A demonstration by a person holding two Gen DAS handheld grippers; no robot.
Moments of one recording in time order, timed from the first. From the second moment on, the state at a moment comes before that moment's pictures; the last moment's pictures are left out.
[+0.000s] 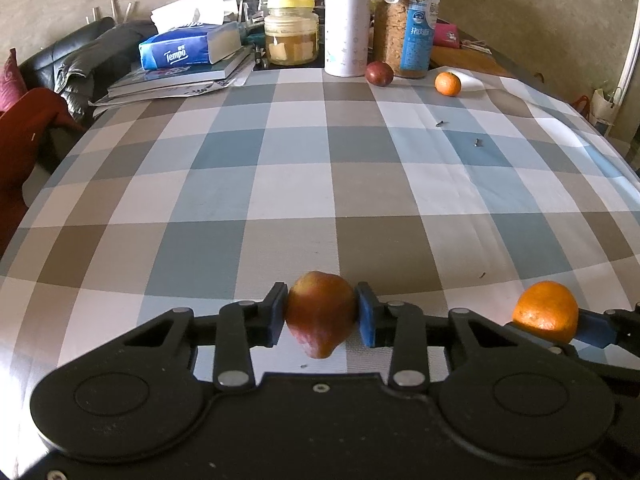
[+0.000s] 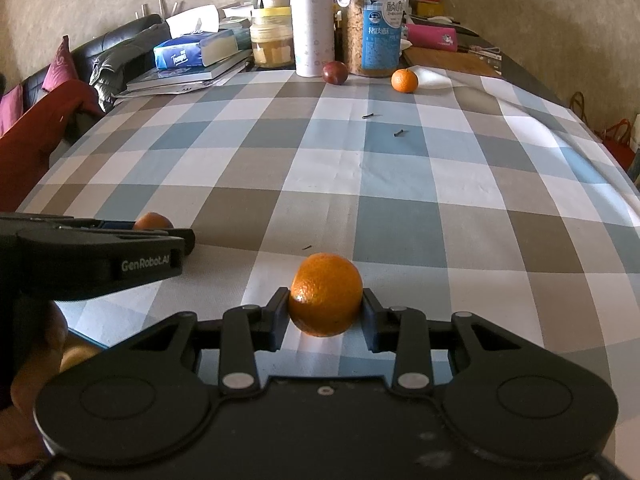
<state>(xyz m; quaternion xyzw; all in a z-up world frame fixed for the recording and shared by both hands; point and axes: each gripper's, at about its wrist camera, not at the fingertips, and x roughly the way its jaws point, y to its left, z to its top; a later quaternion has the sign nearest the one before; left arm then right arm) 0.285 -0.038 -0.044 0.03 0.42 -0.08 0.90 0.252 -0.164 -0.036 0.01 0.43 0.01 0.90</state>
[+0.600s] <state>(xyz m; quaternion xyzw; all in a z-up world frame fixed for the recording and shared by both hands) 0.283 -0.032 -0.044 0.01 0.41 -0.08 0.91 0.243 -0.175 -0.031 0.02 0.39 -0.06 0.92</state>
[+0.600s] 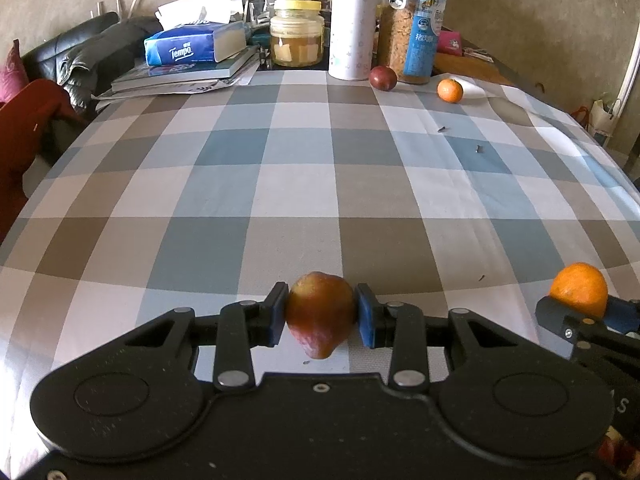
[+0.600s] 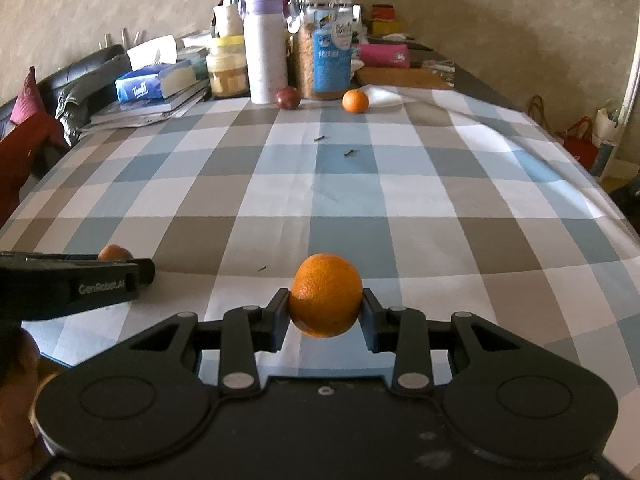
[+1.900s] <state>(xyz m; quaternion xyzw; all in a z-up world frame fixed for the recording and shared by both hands) 0.244 -0.060 -0.011 0.11 0.32 -0.08 0.94 0.243 -0.188 -0.021 0.07 0.37 -0.08 0.92</state>
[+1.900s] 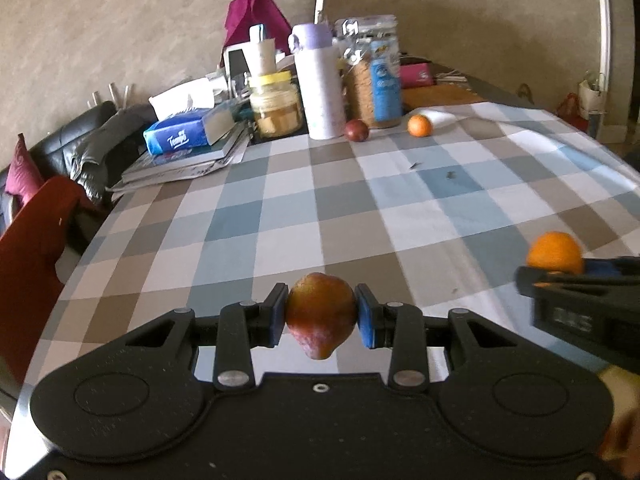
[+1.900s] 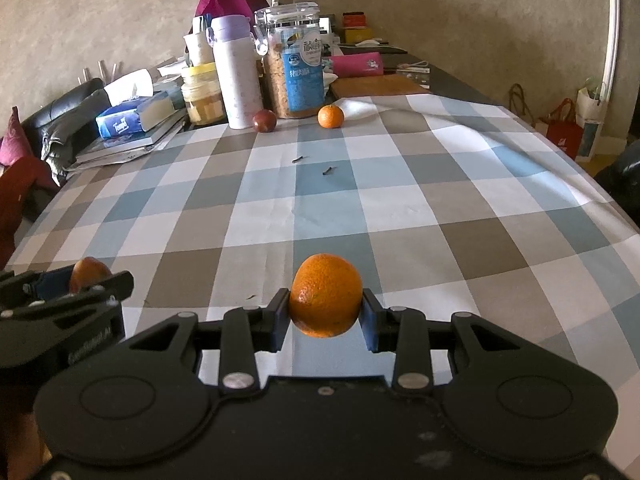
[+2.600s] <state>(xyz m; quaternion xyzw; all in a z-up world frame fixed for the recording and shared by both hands) 0.183 -0.051 0.019 0.05 0.43 -0.07 0.90 0.176 -0.198 0.039 0.12 0.32 -0.04 0.94</state>
